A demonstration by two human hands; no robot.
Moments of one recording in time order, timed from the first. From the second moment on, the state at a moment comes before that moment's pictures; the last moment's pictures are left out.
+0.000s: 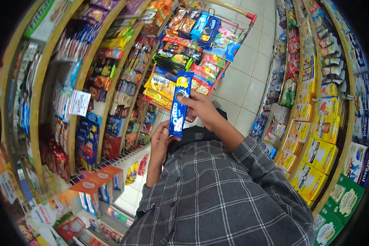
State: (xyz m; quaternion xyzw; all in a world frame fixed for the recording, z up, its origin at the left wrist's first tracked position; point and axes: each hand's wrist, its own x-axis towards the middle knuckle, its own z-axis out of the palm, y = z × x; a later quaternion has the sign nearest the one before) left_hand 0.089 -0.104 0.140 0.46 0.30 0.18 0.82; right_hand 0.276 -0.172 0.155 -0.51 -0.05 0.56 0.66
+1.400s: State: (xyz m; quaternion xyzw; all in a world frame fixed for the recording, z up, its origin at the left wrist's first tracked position) left_hand 0.236 -0.181 0.076 0.38 0.62 0.29 0.61; right_hand 0.608 -0.138 0.002 -0.86 -0.46 -0.03 0.20
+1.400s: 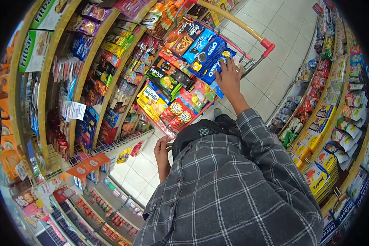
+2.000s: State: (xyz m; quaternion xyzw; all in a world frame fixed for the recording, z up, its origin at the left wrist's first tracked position) left_hand 0.213 -0.139 0.076 0.51 0.59 0.23 0.58; right_hand 0.610 -0.141 -0.005 -0.86 -0.45 -0.01 0.24
